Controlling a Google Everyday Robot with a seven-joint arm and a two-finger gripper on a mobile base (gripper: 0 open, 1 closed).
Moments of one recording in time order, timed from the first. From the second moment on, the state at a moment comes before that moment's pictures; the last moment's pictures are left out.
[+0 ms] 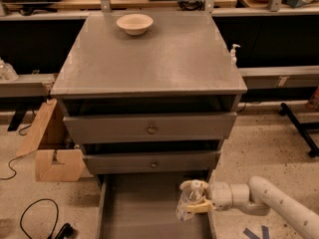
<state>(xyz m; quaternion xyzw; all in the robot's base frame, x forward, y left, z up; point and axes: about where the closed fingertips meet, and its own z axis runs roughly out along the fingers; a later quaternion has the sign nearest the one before) 0.448 -0.099 0.476 -0.45 0.55 0.54 0.46</state>
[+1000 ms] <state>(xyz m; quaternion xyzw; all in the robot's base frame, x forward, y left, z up) 0.470 -0.203 0.749 -0.42 0.59 0.42 0.54</state>
